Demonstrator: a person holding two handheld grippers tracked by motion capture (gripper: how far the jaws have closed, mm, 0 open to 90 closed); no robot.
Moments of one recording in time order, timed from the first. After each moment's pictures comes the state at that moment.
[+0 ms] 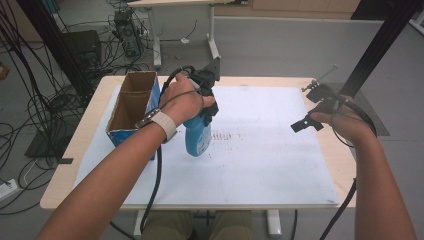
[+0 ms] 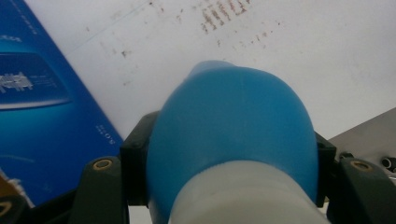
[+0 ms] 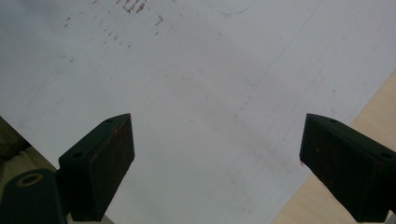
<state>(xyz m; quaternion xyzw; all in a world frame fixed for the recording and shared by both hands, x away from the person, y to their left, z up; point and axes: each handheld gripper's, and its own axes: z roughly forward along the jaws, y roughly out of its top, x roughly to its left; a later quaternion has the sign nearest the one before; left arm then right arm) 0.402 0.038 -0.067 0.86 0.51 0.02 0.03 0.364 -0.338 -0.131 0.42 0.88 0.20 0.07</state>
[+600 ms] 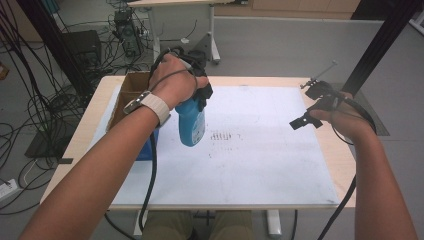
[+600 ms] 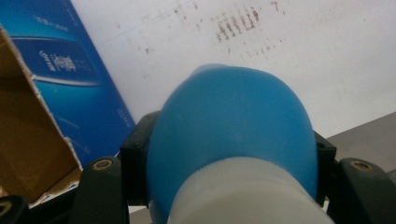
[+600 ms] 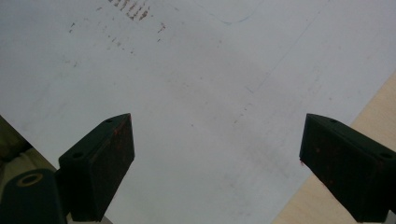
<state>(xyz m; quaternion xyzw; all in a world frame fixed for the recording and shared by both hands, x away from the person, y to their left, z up) 0.401 0.056 -0.021 0.83 0.56 0.03 0.04 0.363 -0.334 -0.125 0.41 0.89 0.20 0.07</state>
